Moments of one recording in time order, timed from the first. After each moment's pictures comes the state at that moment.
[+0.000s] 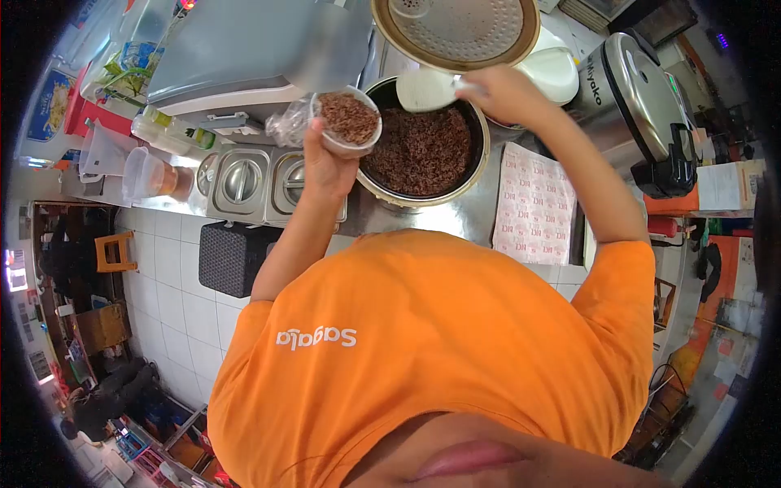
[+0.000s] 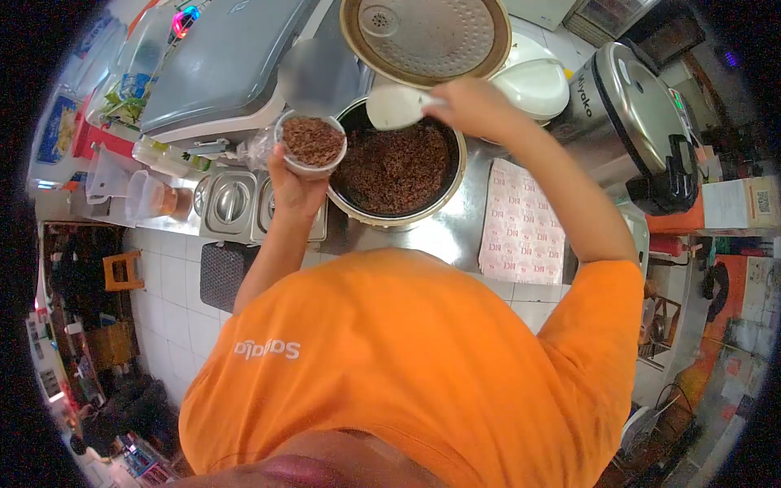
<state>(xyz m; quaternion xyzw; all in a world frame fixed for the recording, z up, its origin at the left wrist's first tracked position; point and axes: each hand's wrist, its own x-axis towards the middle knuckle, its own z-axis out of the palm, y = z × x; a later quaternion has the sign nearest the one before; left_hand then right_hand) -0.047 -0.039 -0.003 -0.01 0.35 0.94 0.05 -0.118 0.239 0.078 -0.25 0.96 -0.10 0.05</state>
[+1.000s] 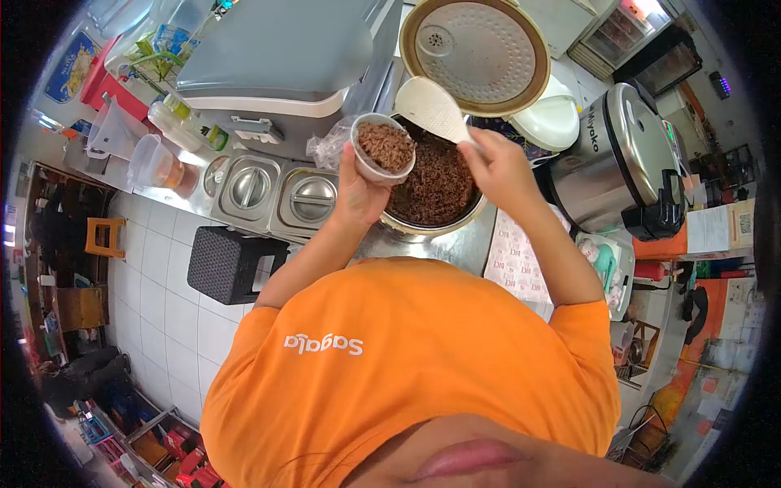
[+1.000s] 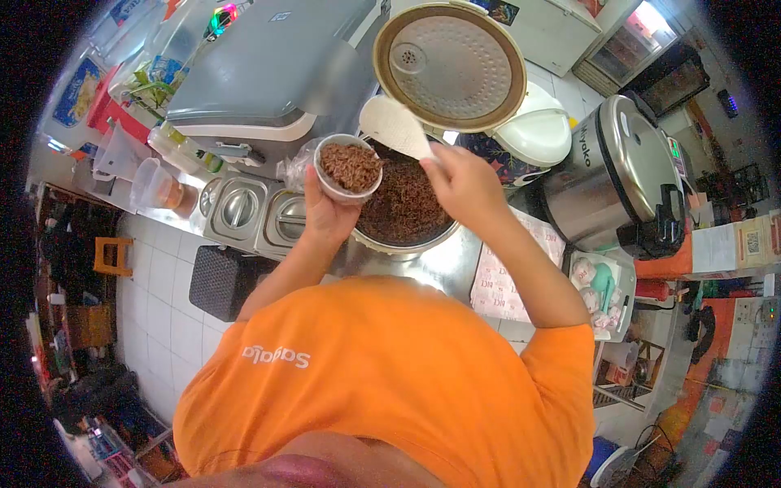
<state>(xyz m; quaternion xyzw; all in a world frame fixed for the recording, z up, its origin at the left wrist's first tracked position) -0.038 -0.015 -0.002 0.01 0.27 0.96 0.06 -0.049 0.197 0.075 -0.23 0.91 -0.31 -0.14</state>
